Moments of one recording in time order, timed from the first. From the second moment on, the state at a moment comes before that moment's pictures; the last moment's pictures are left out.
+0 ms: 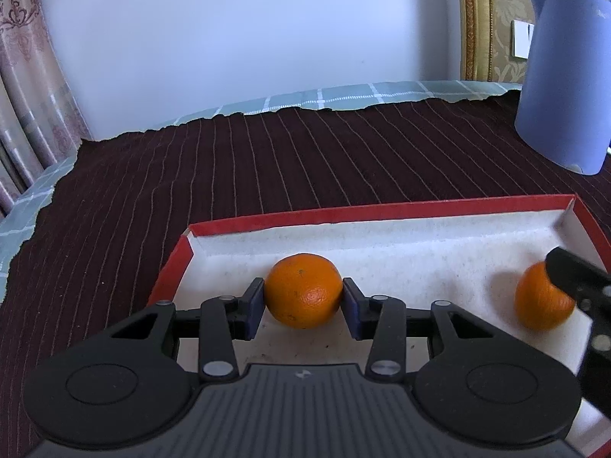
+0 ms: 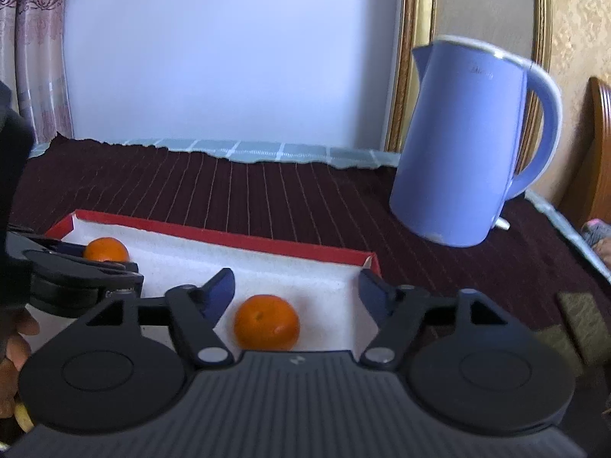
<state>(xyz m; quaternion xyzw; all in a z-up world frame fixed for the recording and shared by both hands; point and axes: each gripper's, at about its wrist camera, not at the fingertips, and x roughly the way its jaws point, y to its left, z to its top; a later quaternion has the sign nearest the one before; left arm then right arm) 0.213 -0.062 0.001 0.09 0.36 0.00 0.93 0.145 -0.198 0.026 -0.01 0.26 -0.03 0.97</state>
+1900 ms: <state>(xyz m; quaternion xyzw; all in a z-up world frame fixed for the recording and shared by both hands) 0.018 0.034 -0.027 -0.03 0.29 -0.08 0.95 -0.035 -0.196 -0.019 0.03 0.21 0.01 0.98</state>
